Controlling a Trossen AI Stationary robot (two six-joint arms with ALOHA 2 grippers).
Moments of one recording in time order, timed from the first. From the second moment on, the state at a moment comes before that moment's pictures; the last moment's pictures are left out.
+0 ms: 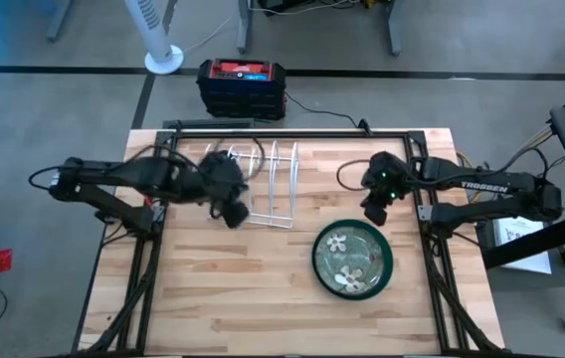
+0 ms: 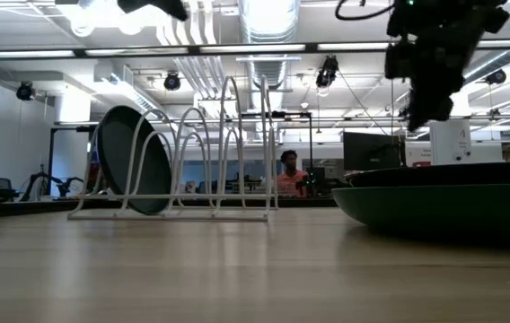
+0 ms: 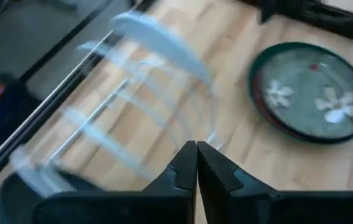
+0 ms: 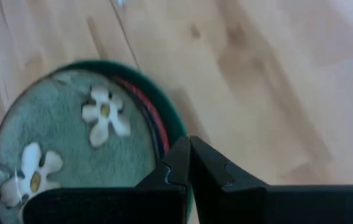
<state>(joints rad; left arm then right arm) -0.13 1.34 1.45 -0.96 -0.44 -0.45 -0.29 1.01 0.73 -0.78 -0.21 0.22</state>
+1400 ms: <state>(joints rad) -0.22 2.07 1.45 -0.19 -0.14 -0.17 0.03 0.88 0.46 -0.64 -0.21 0.72</state>
